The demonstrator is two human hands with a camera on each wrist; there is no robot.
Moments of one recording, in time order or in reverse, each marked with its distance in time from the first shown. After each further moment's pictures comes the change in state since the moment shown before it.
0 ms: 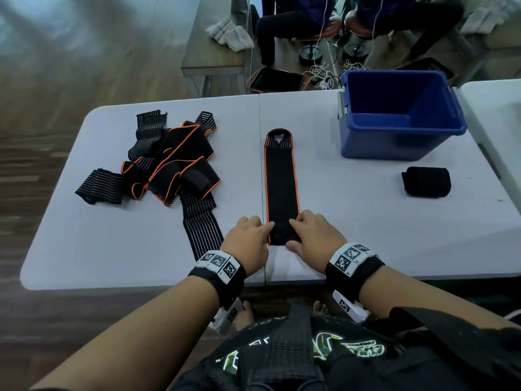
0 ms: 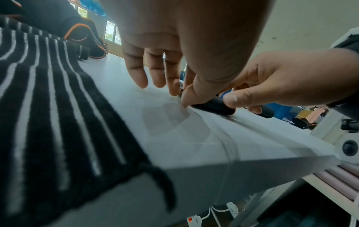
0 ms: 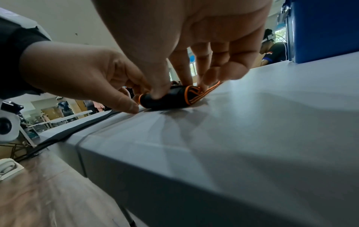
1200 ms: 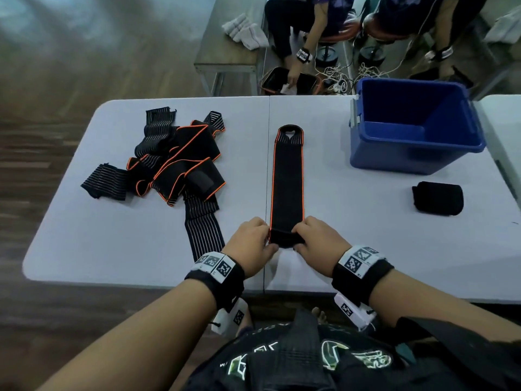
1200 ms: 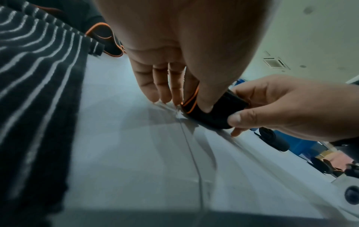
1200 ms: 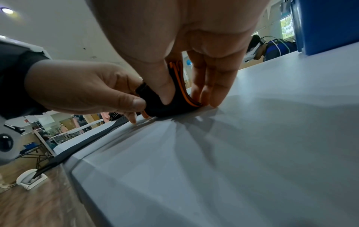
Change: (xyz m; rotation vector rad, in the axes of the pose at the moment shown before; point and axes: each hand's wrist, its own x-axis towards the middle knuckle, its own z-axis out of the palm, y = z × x) left_hand 0.011 -0.001 -0.007 -0.253 -0.029 -0.113; right_hand 0.014 0.010 -0.016 0.157 -0.073 -0.070
